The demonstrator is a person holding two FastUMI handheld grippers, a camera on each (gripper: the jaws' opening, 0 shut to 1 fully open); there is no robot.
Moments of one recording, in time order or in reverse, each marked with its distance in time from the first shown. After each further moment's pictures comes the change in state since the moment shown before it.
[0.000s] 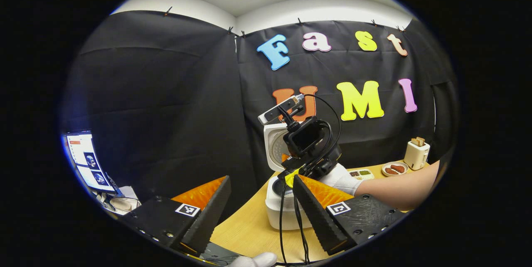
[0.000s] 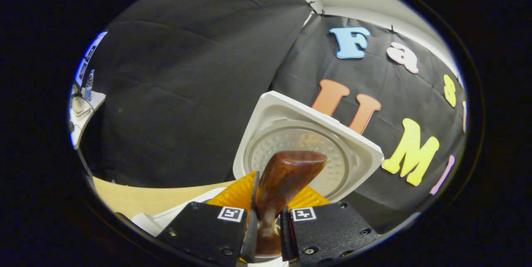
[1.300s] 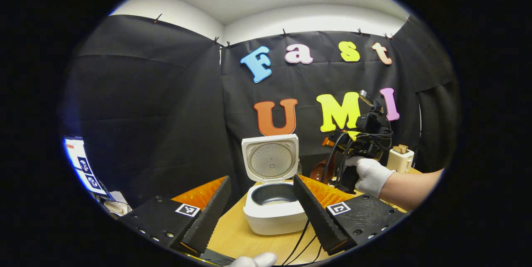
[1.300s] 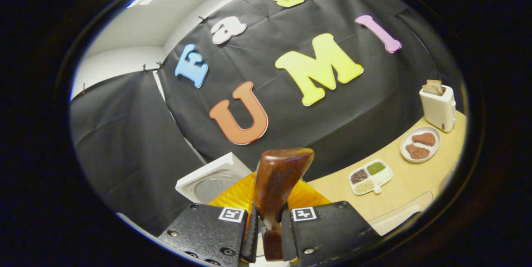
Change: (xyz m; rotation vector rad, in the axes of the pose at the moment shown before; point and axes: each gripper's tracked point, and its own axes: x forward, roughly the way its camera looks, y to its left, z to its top) left arm -0.022 -0.056 0.029 0.000 -0.077 -0.134; right arm -0.134 -0.212 -0.050 1.088 -0.123 -0.266
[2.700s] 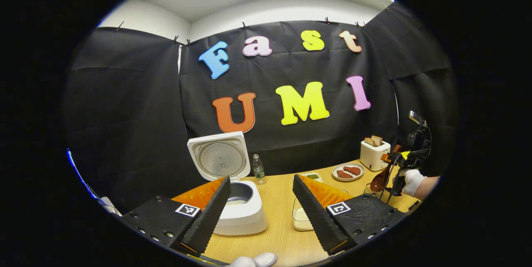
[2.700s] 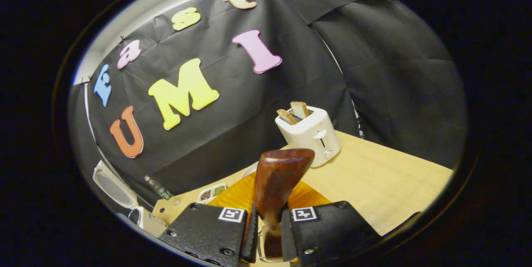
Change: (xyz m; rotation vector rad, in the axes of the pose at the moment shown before) left arm 0.019 -0.147 0.003 0.077 0.050 -0.161; right arm -0.146 -0.411 0.066 -0.001 -0.061 -0.522
